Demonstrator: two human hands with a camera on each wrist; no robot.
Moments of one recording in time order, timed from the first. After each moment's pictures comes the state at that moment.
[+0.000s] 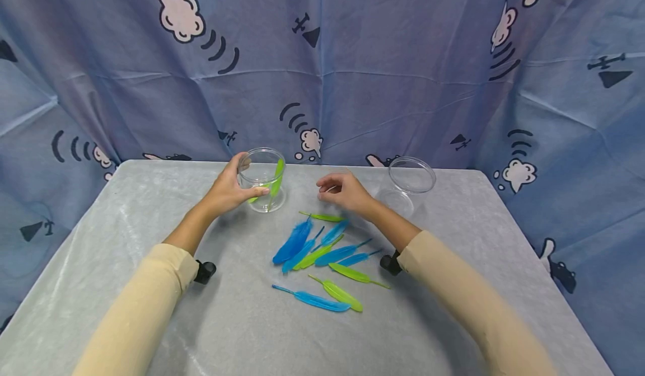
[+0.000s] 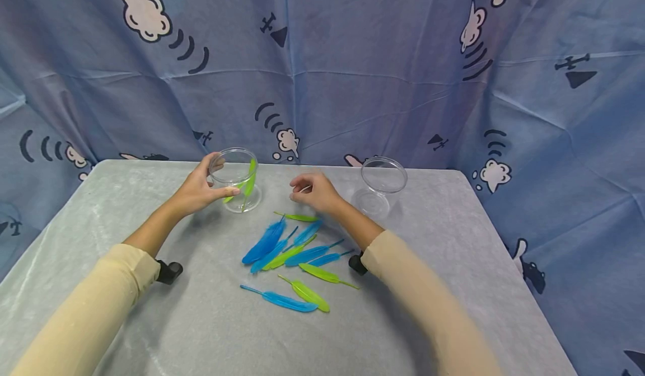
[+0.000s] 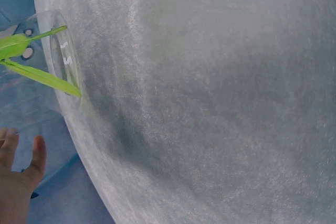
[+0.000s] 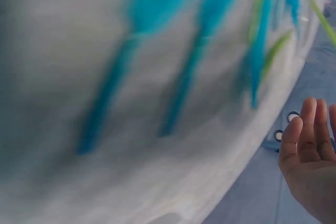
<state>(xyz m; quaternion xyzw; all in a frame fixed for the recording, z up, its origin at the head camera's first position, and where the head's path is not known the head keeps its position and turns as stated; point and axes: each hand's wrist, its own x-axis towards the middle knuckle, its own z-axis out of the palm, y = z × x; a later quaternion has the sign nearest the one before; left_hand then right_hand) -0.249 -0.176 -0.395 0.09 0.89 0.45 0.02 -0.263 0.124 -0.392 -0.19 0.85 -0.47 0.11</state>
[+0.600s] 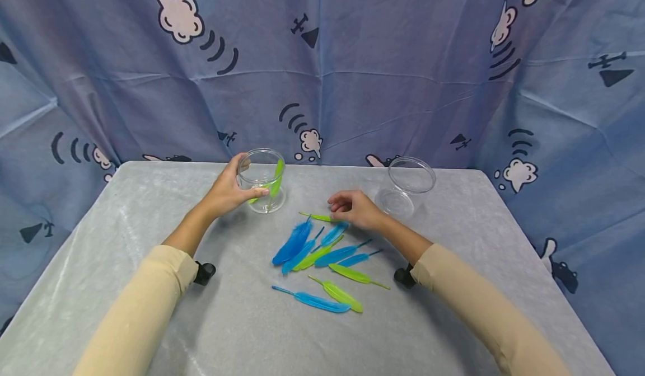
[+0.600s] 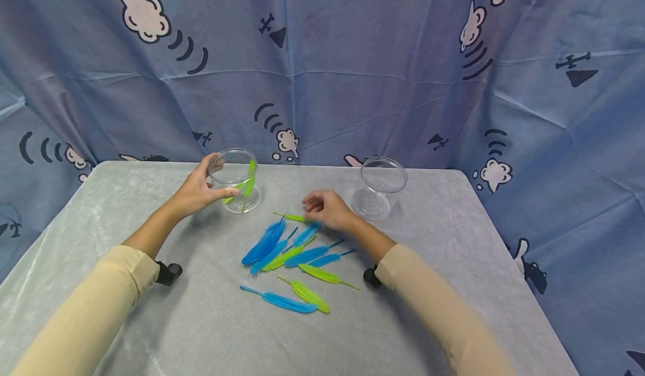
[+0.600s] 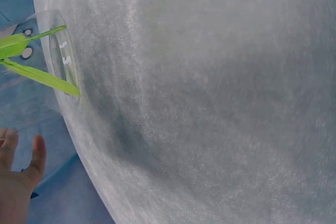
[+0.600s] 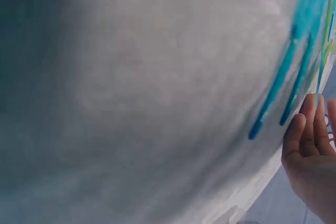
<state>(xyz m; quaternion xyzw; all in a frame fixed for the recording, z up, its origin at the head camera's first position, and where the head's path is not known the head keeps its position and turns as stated) -0.250 -0.177 -0.396 0.08 0.89 0.45 0.03 -0.253 0.154 -0.422 -0.20 0.86 -0.44 0.16</state>
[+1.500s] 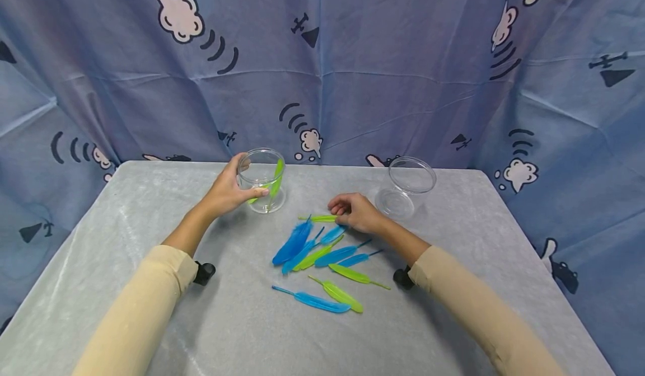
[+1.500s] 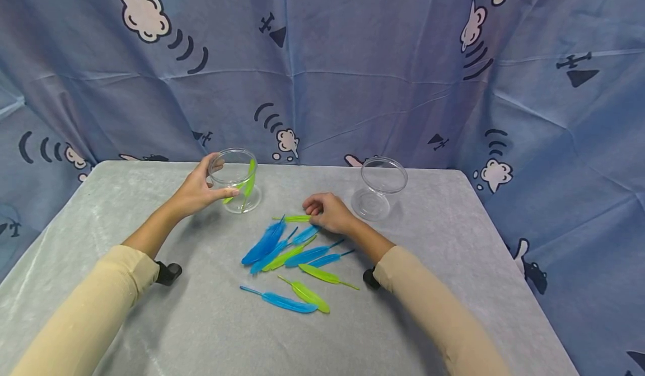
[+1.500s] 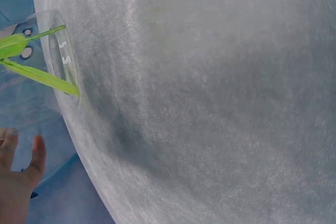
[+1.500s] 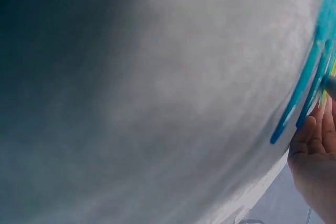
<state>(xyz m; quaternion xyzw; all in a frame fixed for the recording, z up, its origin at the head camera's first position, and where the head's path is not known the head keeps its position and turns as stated) -0.250 -0.177 -0.396 0.08 0.89 0.45 0.02 -0.252 0.154 -0.431 -0.21 0.88 -0.41 0.15</state>
